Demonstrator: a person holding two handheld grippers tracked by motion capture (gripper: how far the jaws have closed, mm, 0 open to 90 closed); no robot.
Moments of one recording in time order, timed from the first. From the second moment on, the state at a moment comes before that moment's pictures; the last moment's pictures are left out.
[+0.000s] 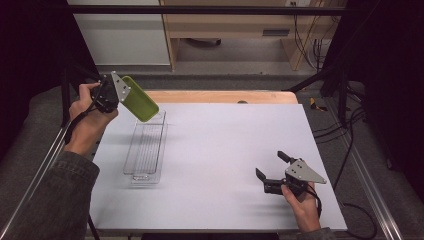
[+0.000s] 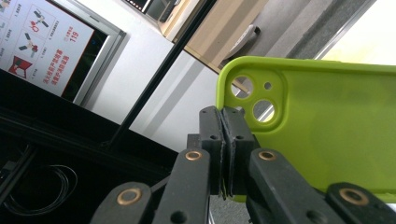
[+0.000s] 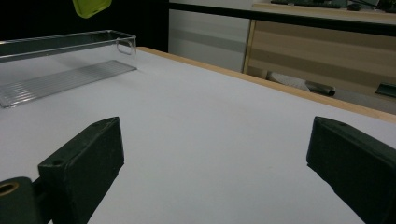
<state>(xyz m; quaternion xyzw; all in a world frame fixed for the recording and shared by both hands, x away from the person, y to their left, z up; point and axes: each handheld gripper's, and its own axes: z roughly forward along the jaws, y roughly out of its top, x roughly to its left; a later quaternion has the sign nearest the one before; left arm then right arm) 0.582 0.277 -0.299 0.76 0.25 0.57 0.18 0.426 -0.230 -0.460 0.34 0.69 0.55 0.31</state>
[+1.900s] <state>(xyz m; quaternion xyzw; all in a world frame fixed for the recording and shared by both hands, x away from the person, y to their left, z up) 0.583 0.256 -0.324 0.77 0.17 0.60 0.11 0.426 -0.230 -0.463 0.33 0.70 0.55 0.31</state>
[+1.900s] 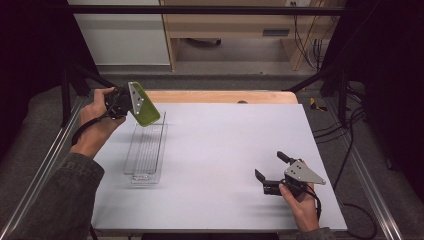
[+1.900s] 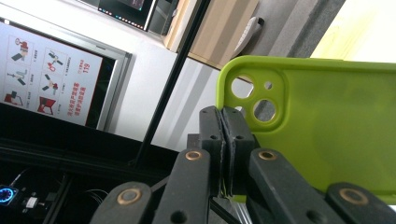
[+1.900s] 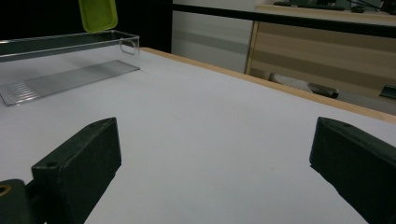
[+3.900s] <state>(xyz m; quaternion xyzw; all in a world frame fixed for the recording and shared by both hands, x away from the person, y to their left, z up) 0.588 0.242 -0.349 0.77 0.11 0.62 0.08 0.426 -0.230 -0.463 0.33 0.70 0.55 0.31</state>
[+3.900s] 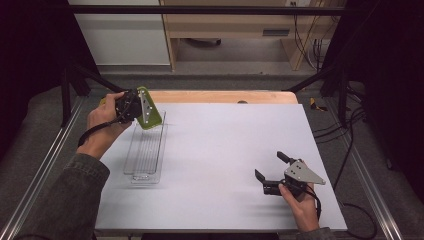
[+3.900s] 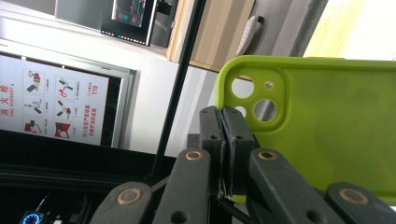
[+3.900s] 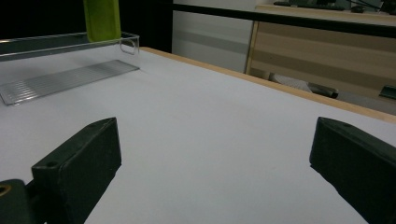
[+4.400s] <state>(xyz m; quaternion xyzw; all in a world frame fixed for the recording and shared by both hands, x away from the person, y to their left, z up) 0.591 0.243 -0.350 0.78 0.10 0.62 0.06 0.426 -0.229 -0.464 0.33 0.70 0.55 0.31</state>
